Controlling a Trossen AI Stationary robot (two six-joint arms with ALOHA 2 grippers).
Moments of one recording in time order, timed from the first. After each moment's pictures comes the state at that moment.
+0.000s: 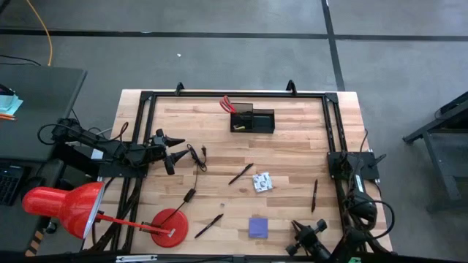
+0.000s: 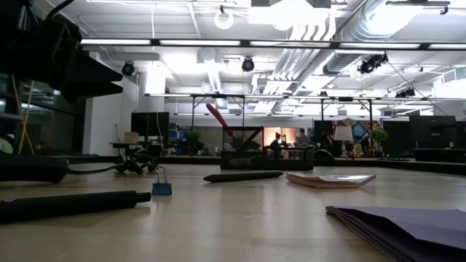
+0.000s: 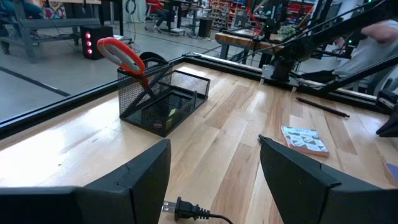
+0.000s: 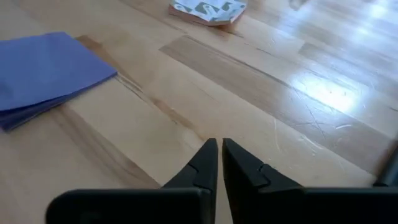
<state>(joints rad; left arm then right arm) -0.23 0.31 0.01 0.10 -0.71 -0.26 1.16 2.46 1.72 -1.57 0.77 2.37</state>
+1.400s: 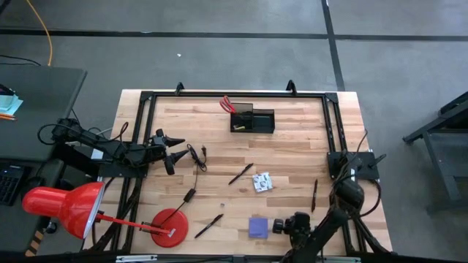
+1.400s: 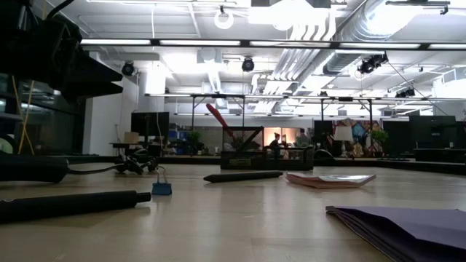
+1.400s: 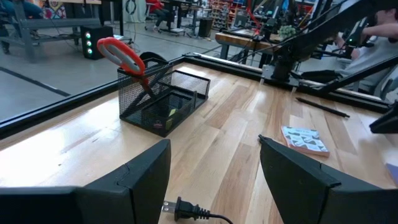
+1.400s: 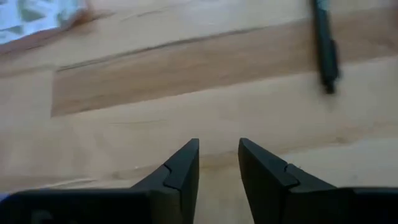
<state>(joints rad) -0.23 0.31 0.01 0.10 -0.71 -0.26 0.94 2.35 1.80 -1.57 0.28 2.79</state>
